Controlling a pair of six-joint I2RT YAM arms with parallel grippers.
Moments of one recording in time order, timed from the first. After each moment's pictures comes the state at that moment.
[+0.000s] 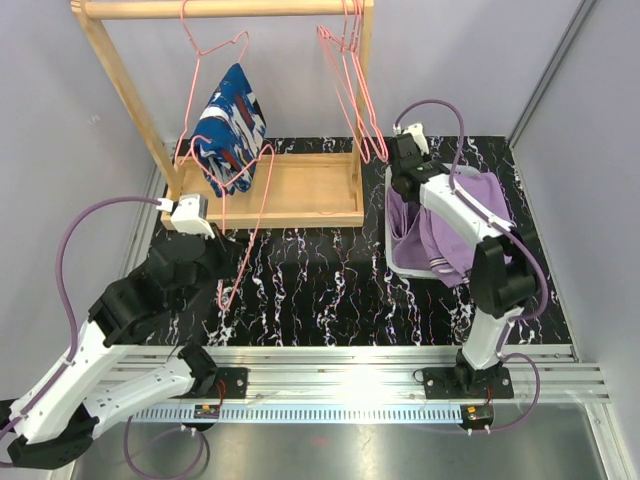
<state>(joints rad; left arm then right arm) -0.81 0.72 1.12 -0.87 -0.46 -0.62 0.40 1.80 1.54 -0.55 0.79 0.00</state>
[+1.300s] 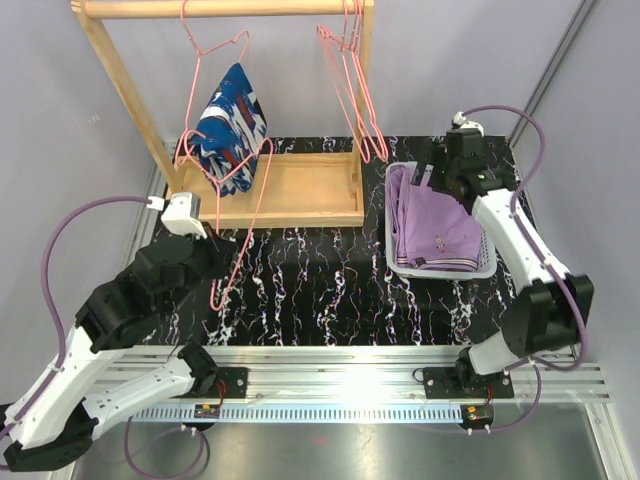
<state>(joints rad) -0.81 0.70 1.16 -0.91 -0.46 -0.59 0.21 1.48 1.42 -0.55 0.23 0.36</state>
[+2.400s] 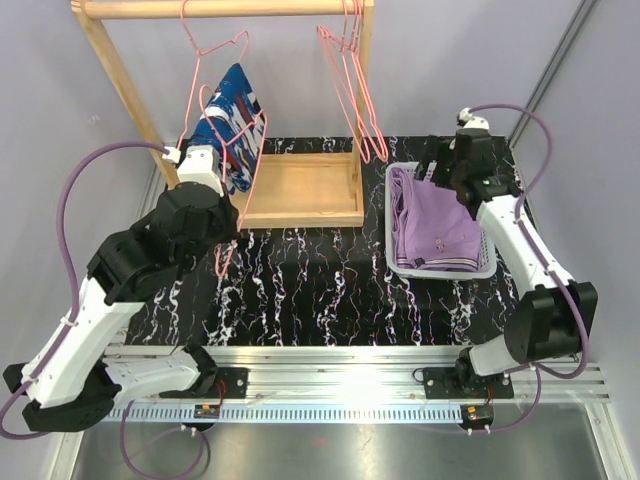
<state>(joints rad) -0.81 1.04 1.59 -1.08 -0.56 -0.50 0.17 1.51 1.34 -0.43 0.12 0.32</state>
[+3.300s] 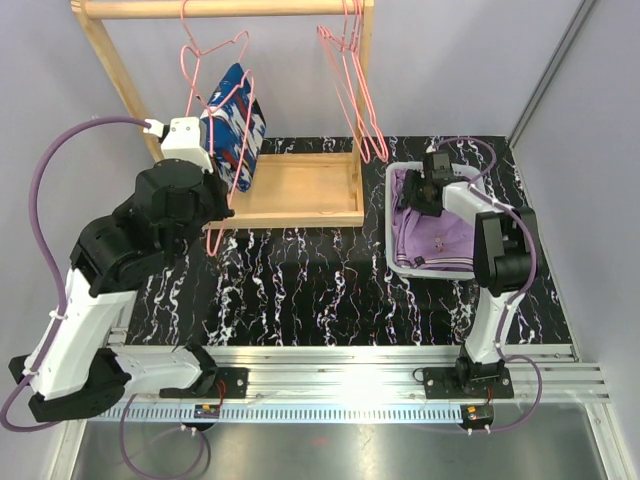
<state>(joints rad) -0.81 1.13 1.81 -1.11 -0.63 -0.42 0.14 1.98 1.38 -0.30 0.00 0.38</state>
